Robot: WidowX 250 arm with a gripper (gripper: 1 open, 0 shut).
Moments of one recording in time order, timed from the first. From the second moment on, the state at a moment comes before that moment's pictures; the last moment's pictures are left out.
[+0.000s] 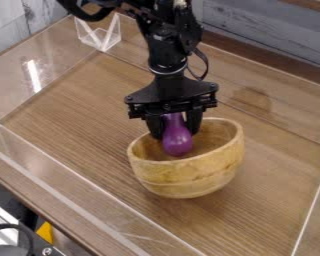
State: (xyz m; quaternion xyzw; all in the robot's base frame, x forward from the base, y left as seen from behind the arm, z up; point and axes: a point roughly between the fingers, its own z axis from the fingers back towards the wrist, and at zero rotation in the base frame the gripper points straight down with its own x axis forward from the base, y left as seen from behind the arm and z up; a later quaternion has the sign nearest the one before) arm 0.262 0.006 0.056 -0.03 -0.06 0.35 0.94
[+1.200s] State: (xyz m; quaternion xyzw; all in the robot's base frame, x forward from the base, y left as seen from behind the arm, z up) arm 0.245 0.060 0.078 0.00 -0.12 0.39 0.91
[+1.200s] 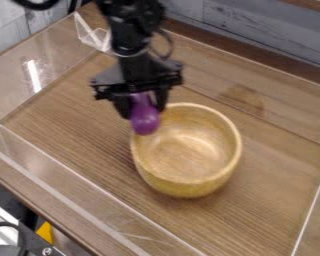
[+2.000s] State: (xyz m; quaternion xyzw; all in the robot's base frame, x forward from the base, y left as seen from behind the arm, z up) arm 0.246 0.057 0.058 0.01 -0.13 0.41 0.90
